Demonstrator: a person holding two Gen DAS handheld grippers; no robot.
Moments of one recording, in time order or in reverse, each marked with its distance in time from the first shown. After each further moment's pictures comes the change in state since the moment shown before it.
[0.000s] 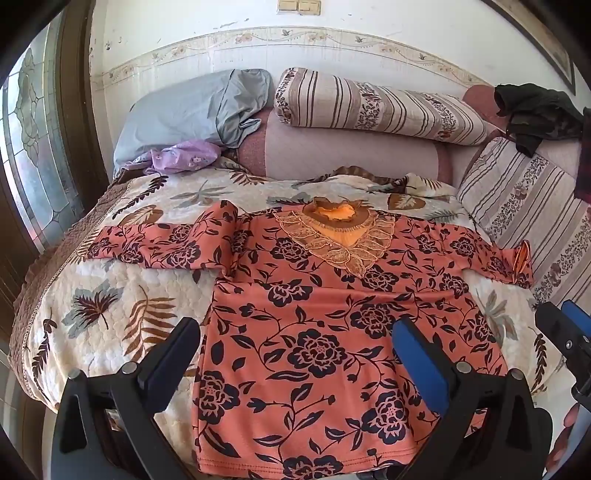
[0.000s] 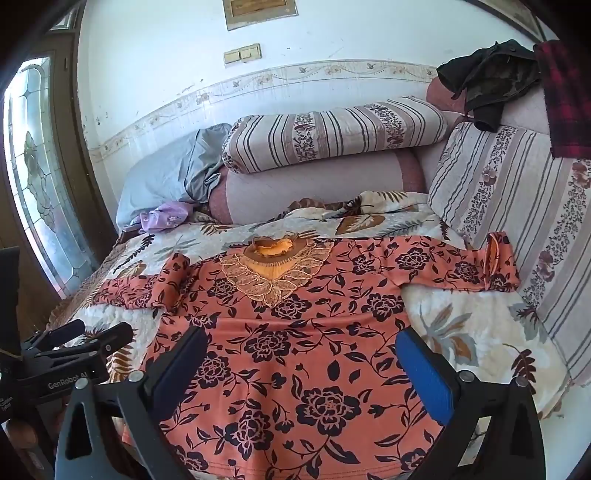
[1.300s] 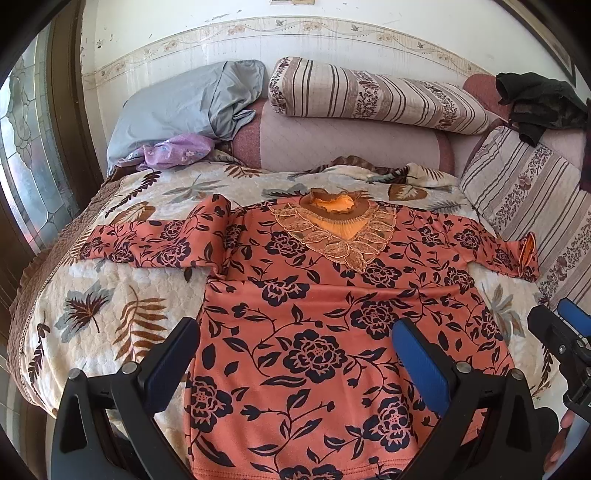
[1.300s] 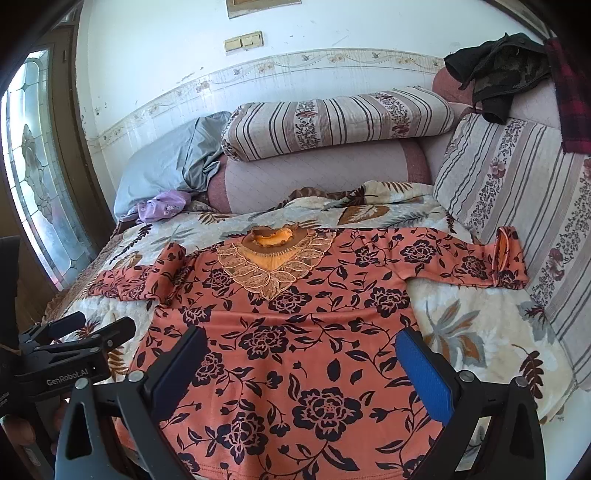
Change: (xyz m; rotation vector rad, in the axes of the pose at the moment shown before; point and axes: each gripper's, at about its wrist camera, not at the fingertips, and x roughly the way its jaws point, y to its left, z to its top) left arm 0.024 -0.009 0.004 0.021 0.033 0.009; right arm 0.028 -0.006 -0.006 -0.068 -0.014 -0.029
